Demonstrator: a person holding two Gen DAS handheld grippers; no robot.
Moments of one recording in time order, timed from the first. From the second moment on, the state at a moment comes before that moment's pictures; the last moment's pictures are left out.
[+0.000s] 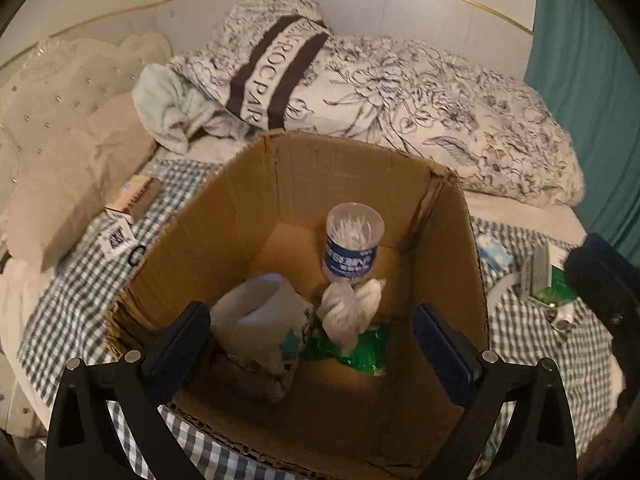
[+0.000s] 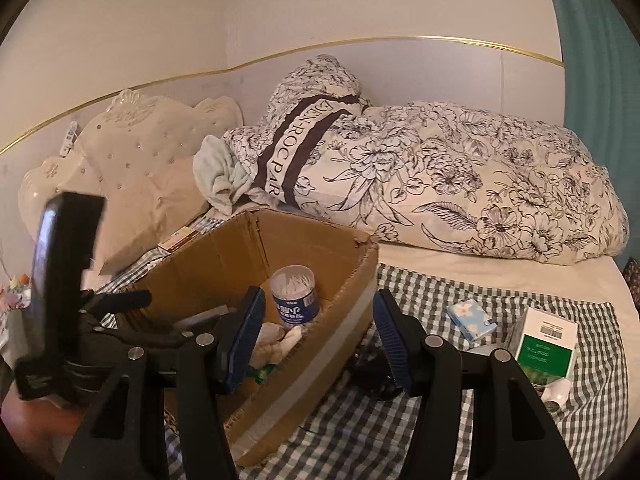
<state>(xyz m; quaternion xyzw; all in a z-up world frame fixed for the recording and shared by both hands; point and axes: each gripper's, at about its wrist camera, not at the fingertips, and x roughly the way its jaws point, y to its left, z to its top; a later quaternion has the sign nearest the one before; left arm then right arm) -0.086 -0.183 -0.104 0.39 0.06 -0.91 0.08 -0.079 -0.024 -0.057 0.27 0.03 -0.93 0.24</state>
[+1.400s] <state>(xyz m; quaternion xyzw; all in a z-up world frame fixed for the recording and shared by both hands) -0.065 -0.031 -0.012 0.22 0.03 -0.97 0.01 -0.038 0.153 0.002 0.19 -0.01 -0.98 0.11</state>
